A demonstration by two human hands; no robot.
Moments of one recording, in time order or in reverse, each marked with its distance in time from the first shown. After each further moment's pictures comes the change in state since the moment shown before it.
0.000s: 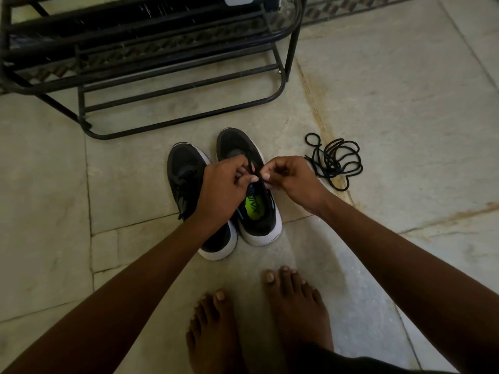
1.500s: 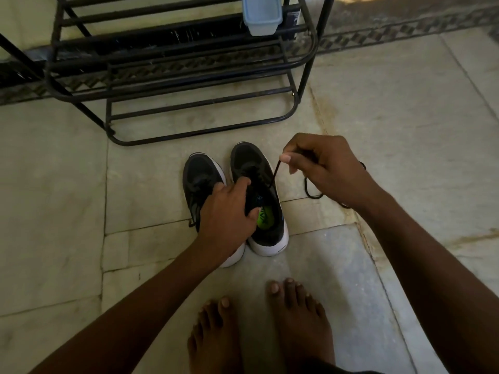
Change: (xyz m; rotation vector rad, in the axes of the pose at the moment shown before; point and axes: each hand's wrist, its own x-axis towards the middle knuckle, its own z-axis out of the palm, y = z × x) left_hand -0.036 0.018 -0.018 0.395 -0.121 -0.186; right_hand -0.030 -0.110 -0.029 -0.531 -0.014 -0.463
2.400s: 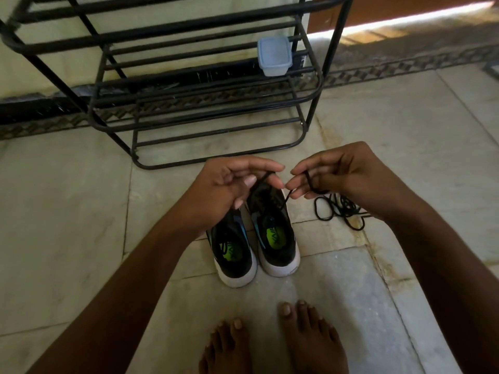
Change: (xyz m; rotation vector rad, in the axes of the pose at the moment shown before) left_hand 0.014 0.009 -0.134 -0.911 -0.194 0.271; right_hand -0.003 -0.039 -0.032 0.504 -0.144 0.186
